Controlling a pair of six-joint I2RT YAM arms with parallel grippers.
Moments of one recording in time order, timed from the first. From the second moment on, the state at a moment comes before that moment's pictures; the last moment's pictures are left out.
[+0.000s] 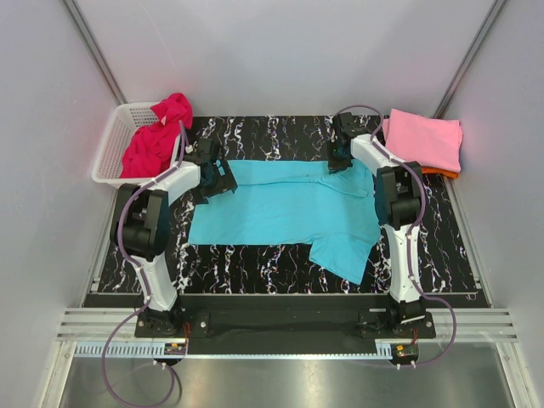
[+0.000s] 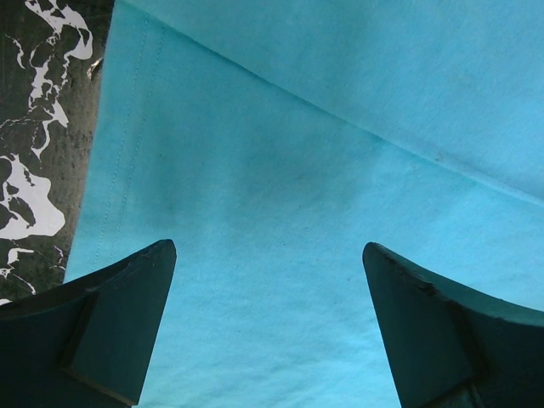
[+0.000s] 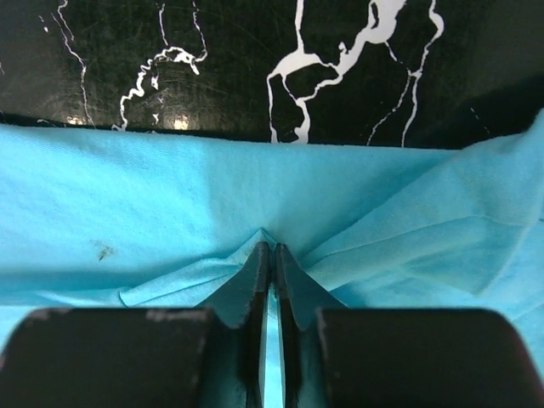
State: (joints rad) left arm -0.23 1.88 1.30 -0.55 -0.09 -0.62; right arm 0.24 2.34 1.93 -0.66 -0.01 0.20
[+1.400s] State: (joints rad) left arm -0.24 1.83 1.19 -0.52 -0.10 -0.62; right arm 0.43 1.70 1.07 -0.50 -0.01 0.45
